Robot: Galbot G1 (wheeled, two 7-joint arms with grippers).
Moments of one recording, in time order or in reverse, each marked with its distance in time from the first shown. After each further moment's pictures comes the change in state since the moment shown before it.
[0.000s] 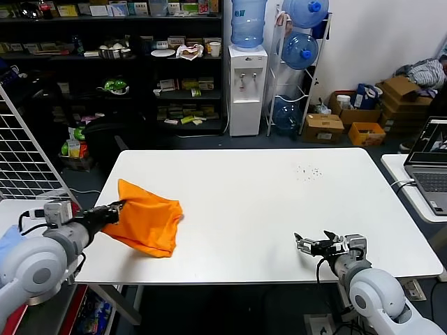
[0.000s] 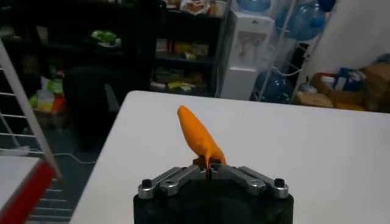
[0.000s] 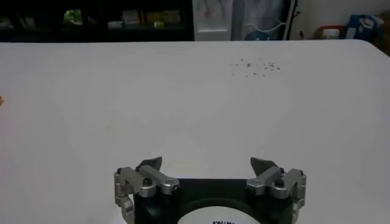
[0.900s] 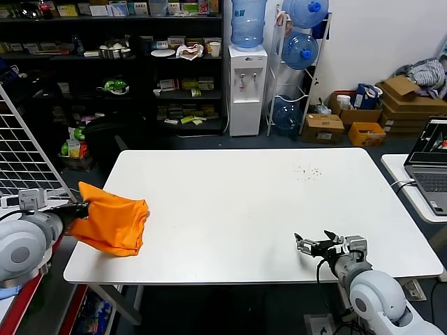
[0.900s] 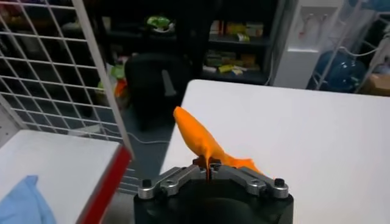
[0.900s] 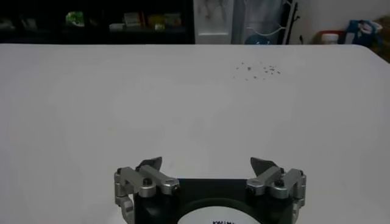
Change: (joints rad) left arm -0.051 0.148 0.038 0.040 -0.187 -0.019 -0.152; right arm -0.026 0.014 0.017 0.025 -0.025 -0.004 0.007
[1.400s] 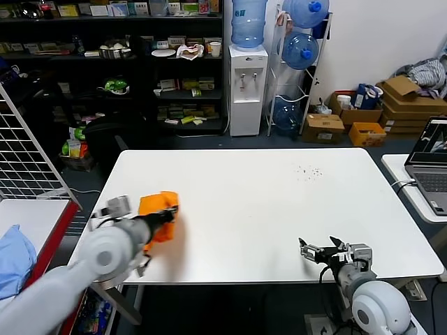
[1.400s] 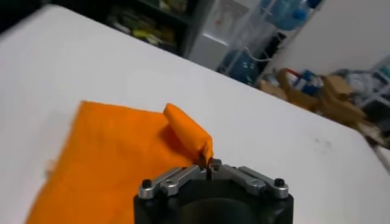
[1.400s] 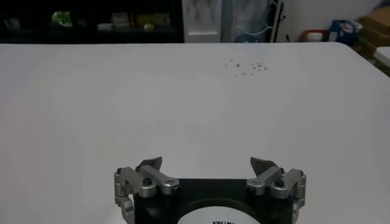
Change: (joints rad) left arm -0.447 -0.538 0.530 0.066 -0.014 -0.054 -0.087; right arm -0.093 0.069 0.065 0.065 -0.050 -0.017 0.022
